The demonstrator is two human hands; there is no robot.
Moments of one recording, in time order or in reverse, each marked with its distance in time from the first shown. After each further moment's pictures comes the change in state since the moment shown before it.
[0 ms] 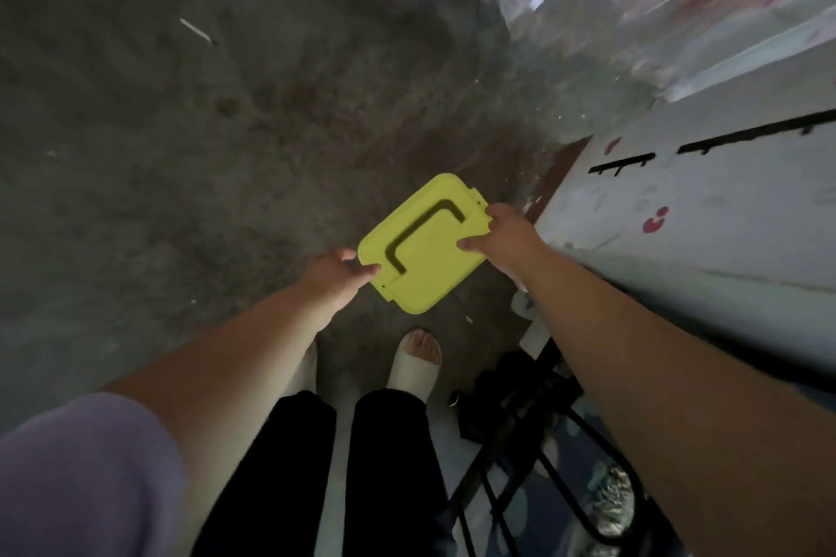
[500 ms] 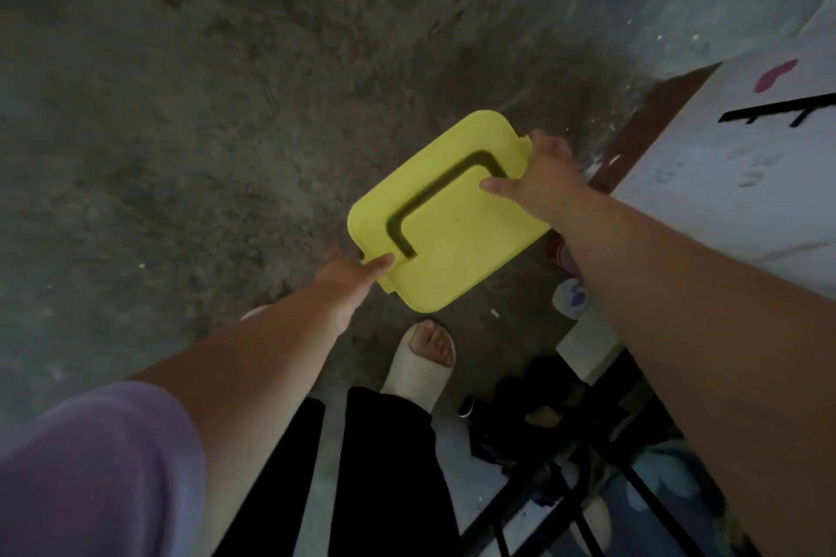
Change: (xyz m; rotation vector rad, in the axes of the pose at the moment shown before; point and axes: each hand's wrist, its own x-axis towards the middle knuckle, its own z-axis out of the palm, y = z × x) left_hand 0.170 -0.071 0.097 -0.330 0.073 -0.289; right_hand 0.178 0.049 0.042 -0.397 0.056 -0.041
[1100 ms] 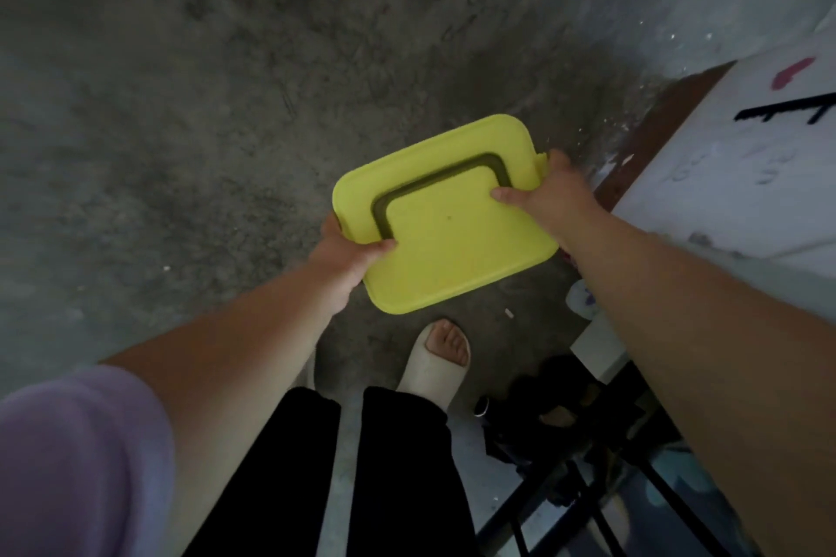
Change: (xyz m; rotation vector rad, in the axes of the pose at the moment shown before) left_hand -0.003 0.018 -0.029 -0.161 0.010 0.199; right_hand -0.015 0.003 0.016 0.219 0.012 0.057
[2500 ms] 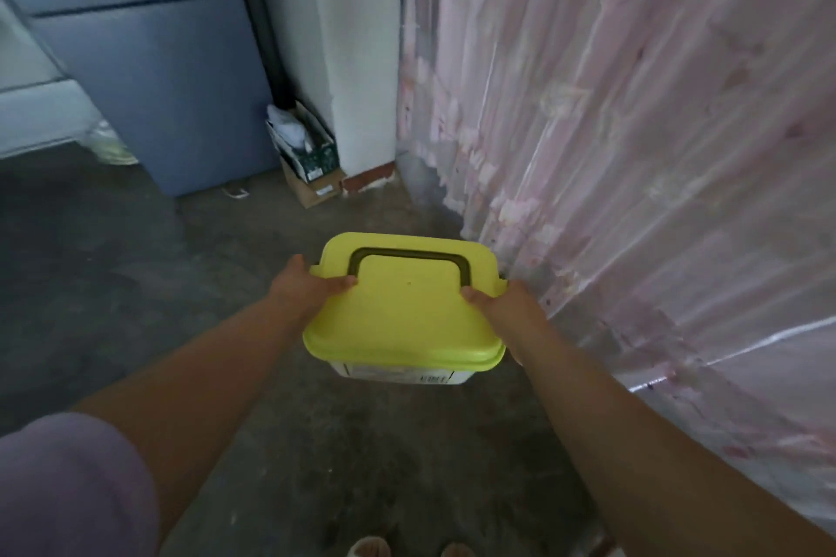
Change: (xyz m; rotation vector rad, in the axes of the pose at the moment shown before) left_hand -0.469 0.231 -0.525 -0.086 0.471 0.434; right_hand -0.535 -0.475 -0.160 0.096 0.091 -0.526
